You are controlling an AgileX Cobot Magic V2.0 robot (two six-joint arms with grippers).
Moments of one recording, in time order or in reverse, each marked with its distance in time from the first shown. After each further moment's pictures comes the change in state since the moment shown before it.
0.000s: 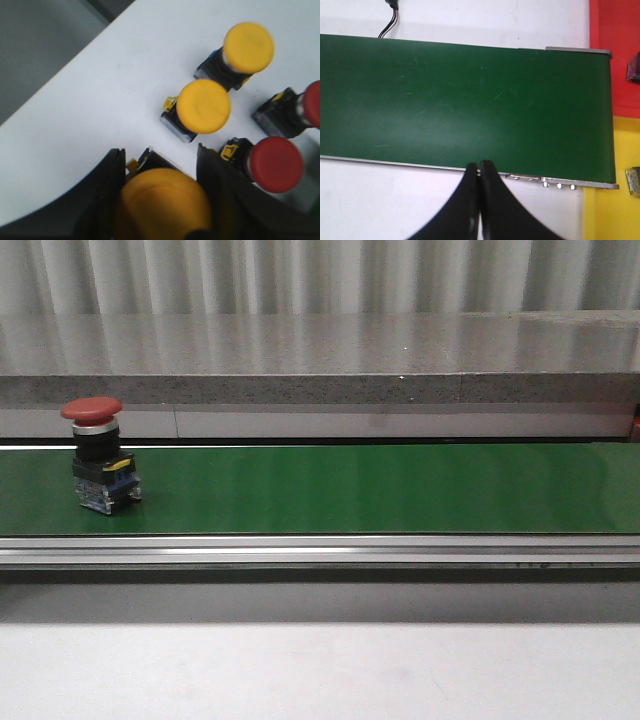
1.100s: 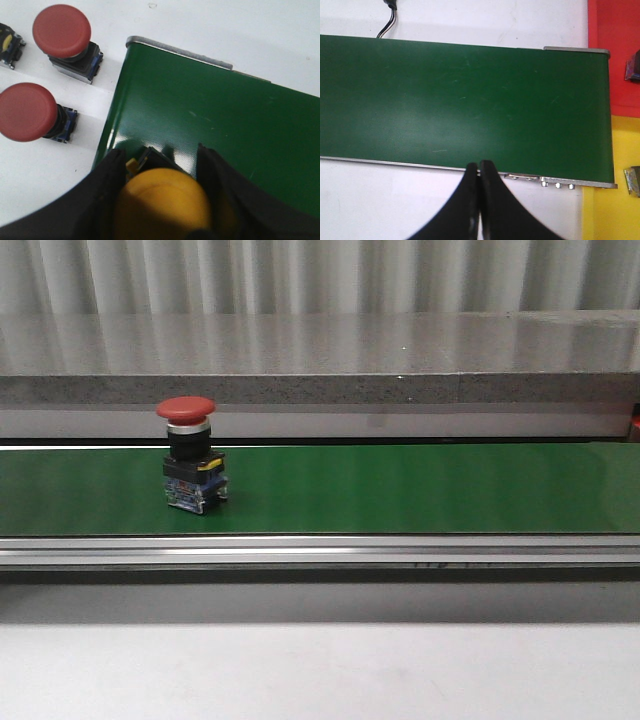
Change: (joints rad) left arm -0.399 -0.023 0.000 -0.007 0.071 0.042; right arm 0.000 0.000 0.000 0.000 0.000 0.000
